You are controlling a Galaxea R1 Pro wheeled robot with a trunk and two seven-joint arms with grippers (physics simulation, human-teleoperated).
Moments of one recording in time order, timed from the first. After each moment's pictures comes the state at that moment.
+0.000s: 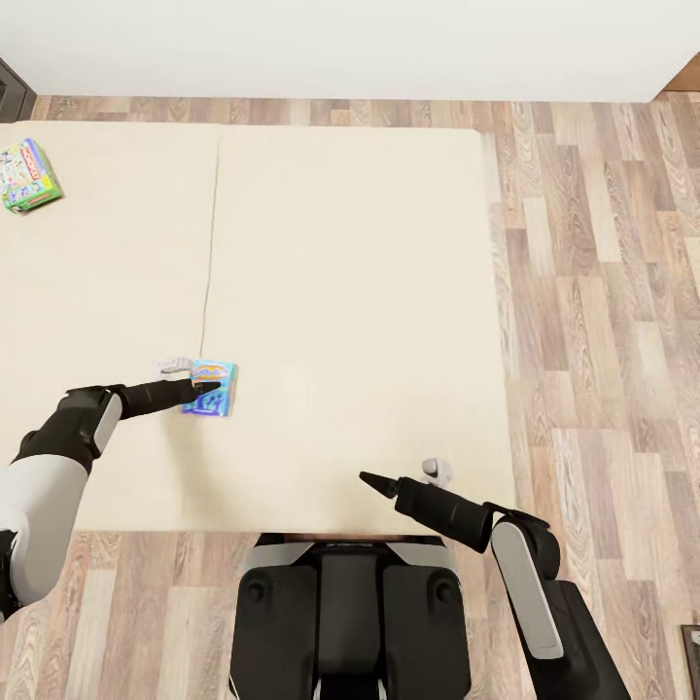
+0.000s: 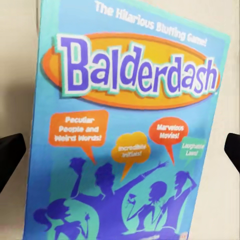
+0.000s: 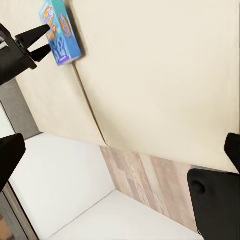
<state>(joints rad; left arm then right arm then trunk) -1.13 0.30 0.23 -0.55 -0.05 0.51 -0.71 -0.35 0.09 0.00 -1.59 -0.61 0.95 0.34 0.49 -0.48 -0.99</state>
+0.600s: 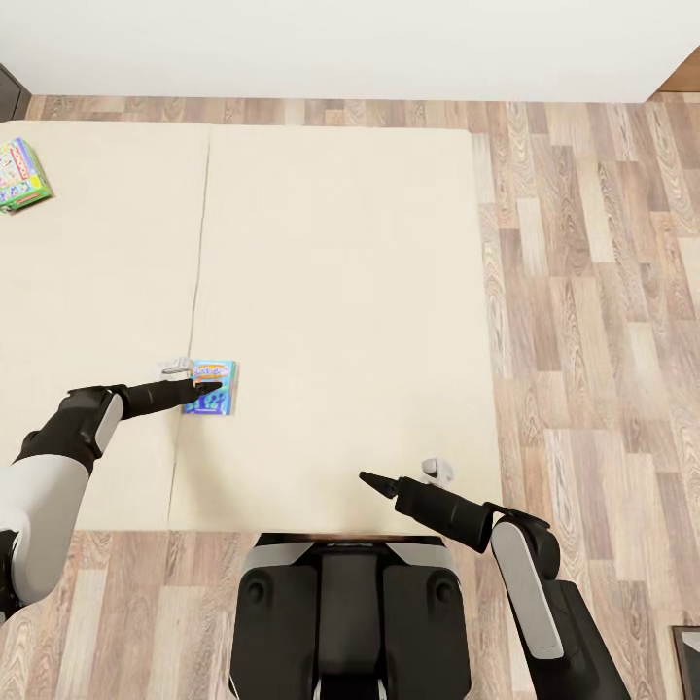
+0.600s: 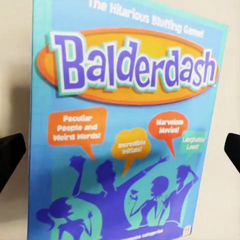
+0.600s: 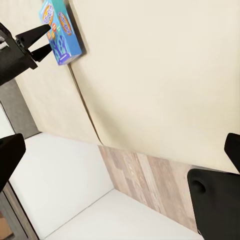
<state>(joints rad) -1.13 0.29 0.23 -0.55 -0.05 0.51 -0.71 -0.35 0.09 0.00 -1.59 -0.61 0.95 0.34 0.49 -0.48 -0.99</state>
